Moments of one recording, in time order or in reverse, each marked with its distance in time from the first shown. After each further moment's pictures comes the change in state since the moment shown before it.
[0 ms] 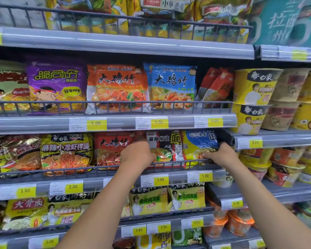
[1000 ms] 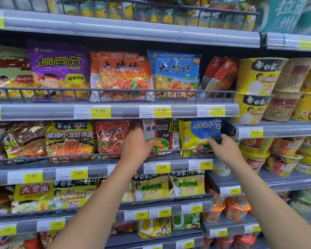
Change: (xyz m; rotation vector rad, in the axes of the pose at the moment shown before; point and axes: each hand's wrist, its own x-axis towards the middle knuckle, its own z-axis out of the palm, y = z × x) left_hand -0.012 -0.021 0.017 -0.405 0.265 0.022; right_hand -0.013 0.019 0.012 0.007 0.093 -0.128
